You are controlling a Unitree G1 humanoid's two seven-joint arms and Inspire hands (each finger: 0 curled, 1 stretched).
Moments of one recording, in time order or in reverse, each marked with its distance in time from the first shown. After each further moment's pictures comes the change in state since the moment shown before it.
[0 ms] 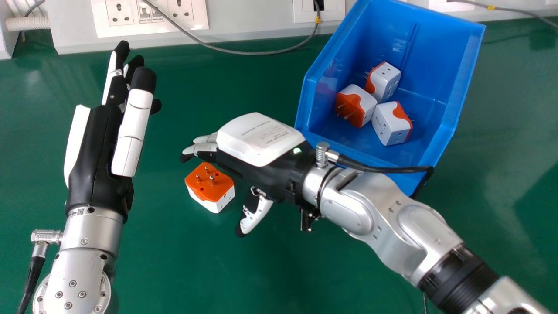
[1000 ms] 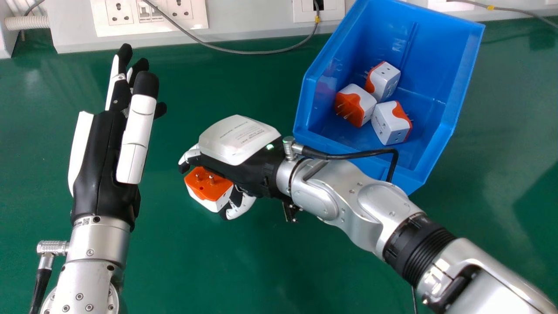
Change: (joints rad) left arm 0.058 -0.046 -0.033 -0.084 0.002 0.021 0.026; right arm -0.197 0.111 0.103 0.348 -0.042 -0.006 -0.080
